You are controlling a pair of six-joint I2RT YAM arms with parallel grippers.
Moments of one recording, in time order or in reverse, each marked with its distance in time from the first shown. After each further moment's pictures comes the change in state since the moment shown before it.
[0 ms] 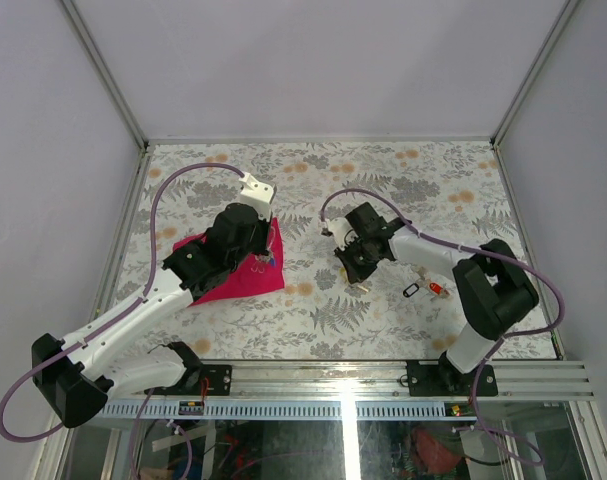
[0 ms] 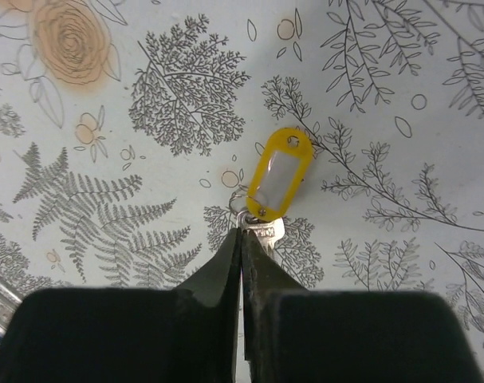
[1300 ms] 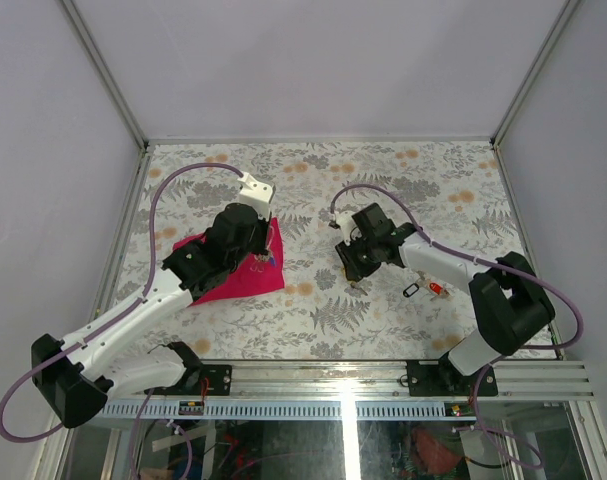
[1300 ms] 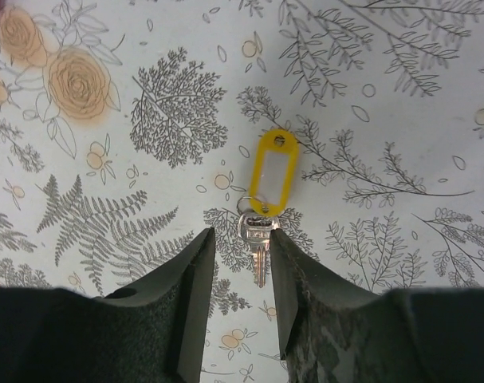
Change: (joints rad) left arm 0.000 -0.003 0.000 0.000 -0.014 0.000; right arm 0.000 -0.135 -0.068 0.080 0.074 0.162
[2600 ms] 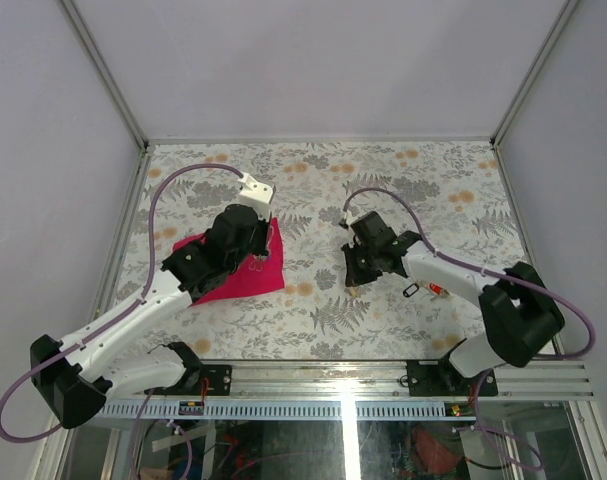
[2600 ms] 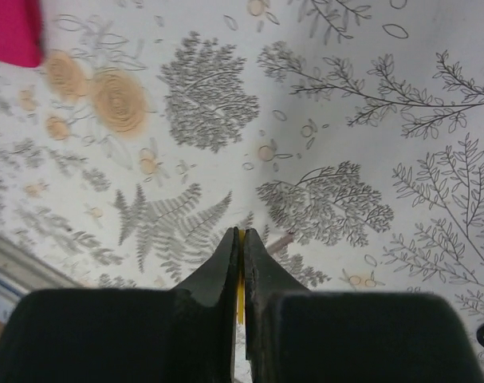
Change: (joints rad) left arm -0.011 -0.010 0.000 0.000 -0.010 0.000; right arm 0.052 -0.100 -0.052 -0.013 0.014 0.362
